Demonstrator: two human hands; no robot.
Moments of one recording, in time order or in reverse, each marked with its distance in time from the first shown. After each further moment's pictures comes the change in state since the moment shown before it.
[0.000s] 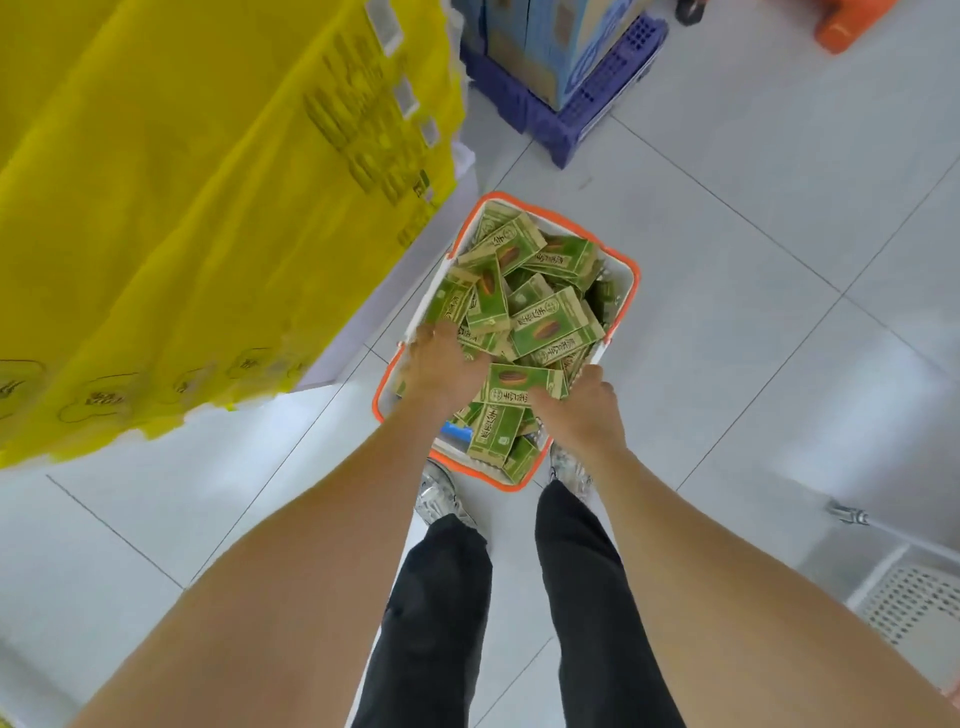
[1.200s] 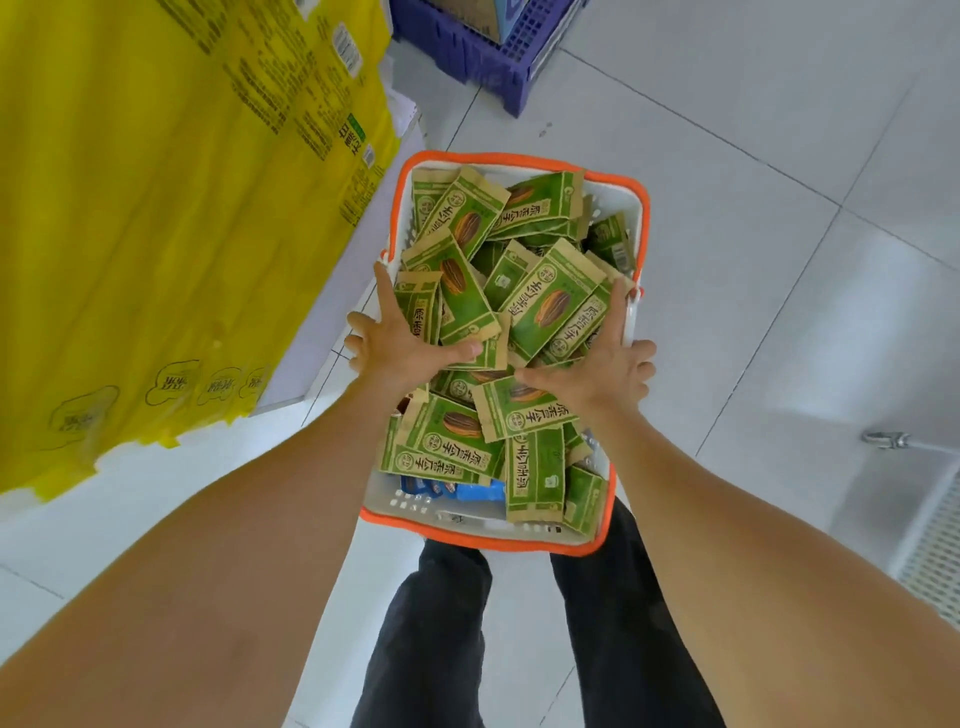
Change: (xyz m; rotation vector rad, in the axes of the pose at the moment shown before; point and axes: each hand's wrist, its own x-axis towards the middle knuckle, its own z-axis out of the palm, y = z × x) left_hand 0.075 -0.055 0.041 0.030 0.032 -0.043; right_hand 0.059 0.039 0.047 0.049 0.315 0.105
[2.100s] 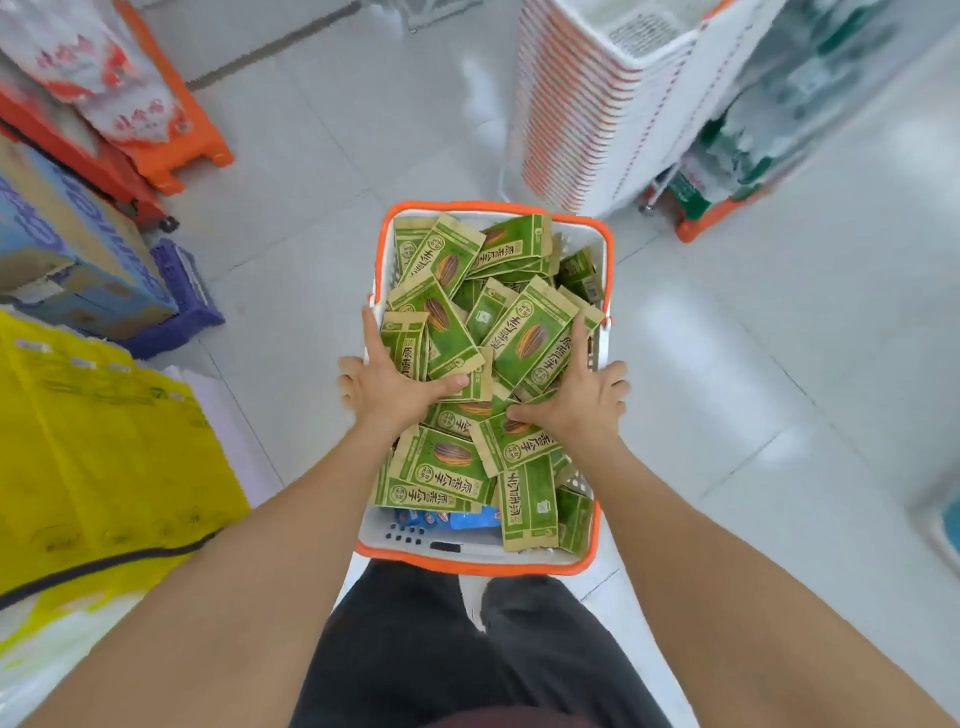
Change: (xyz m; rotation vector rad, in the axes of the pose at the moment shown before) left_hand -0.576 -0.045 -0.076 0.487 -0.236 0.873; right_hand -0.629 0.236 -0.134 0.478 0.442 0.641
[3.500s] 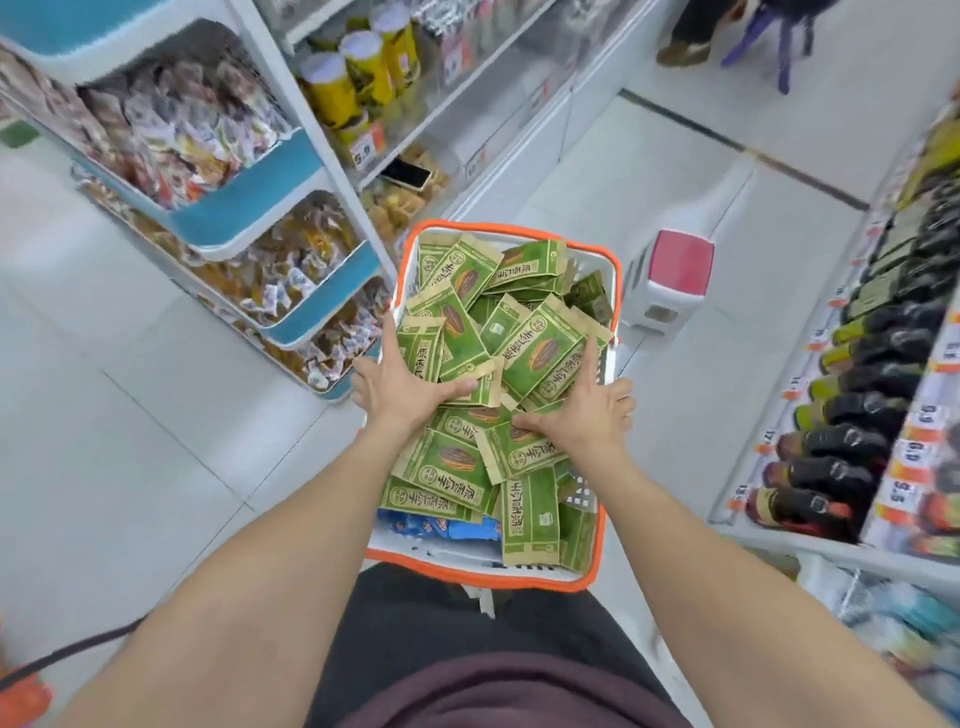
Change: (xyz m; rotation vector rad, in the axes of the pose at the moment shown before) left_hand -0.910 0.344 0.802 0.877 -0.982 1.437; right_hand -0.380 1.020 -0.229 0.914 0.623 1.612
